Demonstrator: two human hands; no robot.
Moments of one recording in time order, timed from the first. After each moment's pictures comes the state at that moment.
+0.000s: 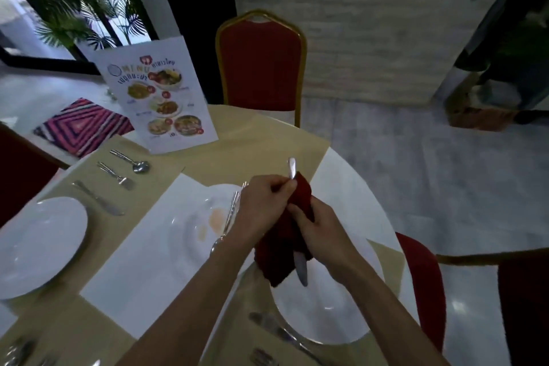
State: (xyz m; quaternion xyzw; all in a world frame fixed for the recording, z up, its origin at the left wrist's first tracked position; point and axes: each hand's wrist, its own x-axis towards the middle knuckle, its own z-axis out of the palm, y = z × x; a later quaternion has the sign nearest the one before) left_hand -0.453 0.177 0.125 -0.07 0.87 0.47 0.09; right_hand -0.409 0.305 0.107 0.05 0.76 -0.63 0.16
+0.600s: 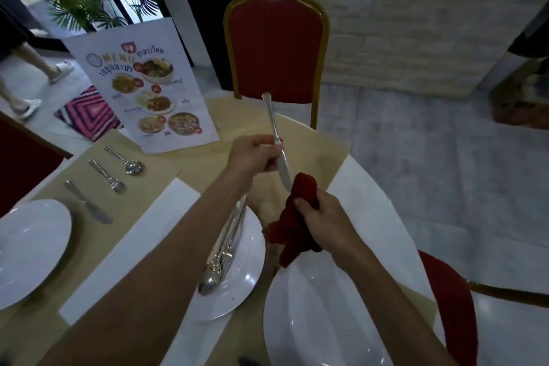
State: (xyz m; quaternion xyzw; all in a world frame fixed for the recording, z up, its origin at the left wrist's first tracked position) left_hand -0.609 0.157 0.076 -0.21 0.74 0.63 0.09; right_hand -0.519 0.312 0.048 0.12 0.78 -0.57 0.22
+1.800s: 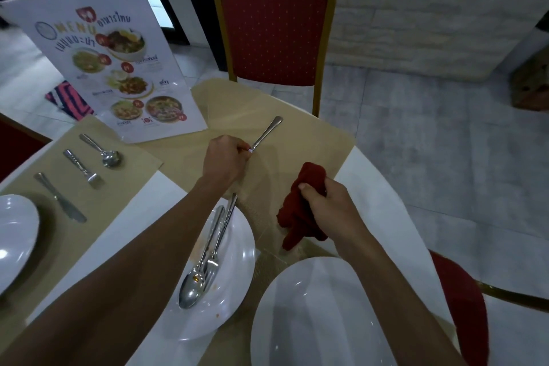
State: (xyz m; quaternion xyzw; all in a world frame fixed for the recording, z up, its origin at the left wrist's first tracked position) left_hand -0.653 0.098 -0.037 -0.08 0.96 0.27 -0.03; right_hand -0.560 0.321 0.021 0.18 0.73 -0.61 0.24
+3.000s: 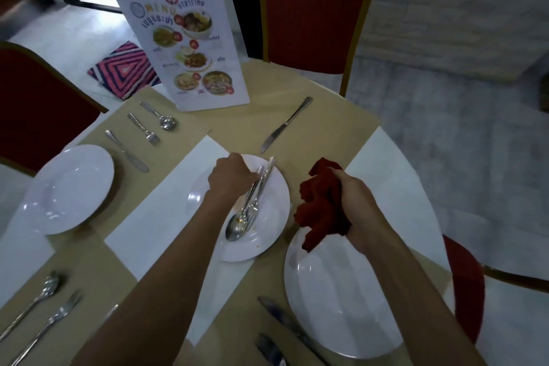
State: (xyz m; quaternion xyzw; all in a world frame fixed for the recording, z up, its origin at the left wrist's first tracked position) left_hand -0.519 0.072 0.013 -0.27 0.93 0.18 0.14; right_hand -0.489 0.303 0.056 0.23 0.55 -0.74 0.32
